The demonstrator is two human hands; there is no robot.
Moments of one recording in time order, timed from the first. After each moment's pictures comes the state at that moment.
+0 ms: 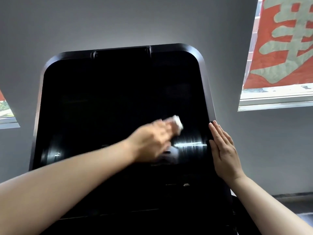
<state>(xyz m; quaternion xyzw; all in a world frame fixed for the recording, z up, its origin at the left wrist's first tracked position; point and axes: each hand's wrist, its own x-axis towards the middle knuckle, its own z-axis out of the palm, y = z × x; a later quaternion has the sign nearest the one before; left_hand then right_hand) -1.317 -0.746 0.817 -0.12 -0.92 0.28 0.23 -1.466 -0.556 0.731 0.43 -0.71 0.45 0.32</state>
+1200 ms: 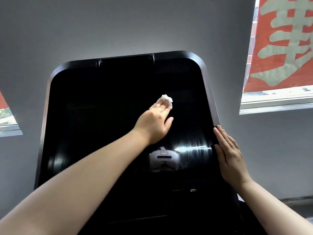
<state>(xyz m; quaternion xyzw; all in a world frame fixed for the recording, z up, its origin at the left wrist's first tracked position) -1.344 -0.761 0.855 0.03 -0.94 0.18 0.30 -1.465 -0.554 0.731 0.43 -0.72 0.45 0.31</state>
